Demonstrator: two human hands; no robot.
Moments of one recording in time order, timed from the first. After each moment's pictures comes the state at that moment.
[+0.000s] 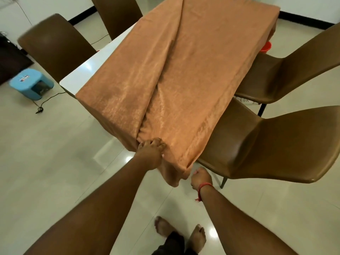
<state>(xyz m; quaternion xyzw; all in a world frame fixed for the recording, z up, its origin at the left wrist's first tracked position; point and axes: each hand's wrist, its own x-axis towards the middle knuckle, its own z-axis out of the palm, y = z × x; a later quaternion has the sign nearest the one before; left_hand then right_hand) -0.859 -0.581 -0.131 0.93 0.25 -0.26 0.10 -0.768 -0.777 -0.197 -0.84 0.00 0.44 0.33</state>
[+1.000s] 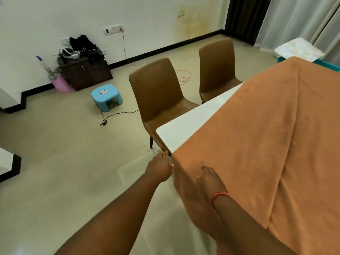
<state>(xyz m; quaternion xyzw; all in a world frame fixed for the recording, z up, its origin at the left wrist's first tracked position) -1.003 -0.150 -0.103 0.81 0.53 -0.08 0.25 -0.835 -0.275 -0.117 -0.82 -0.47 0.31 0.10</state>
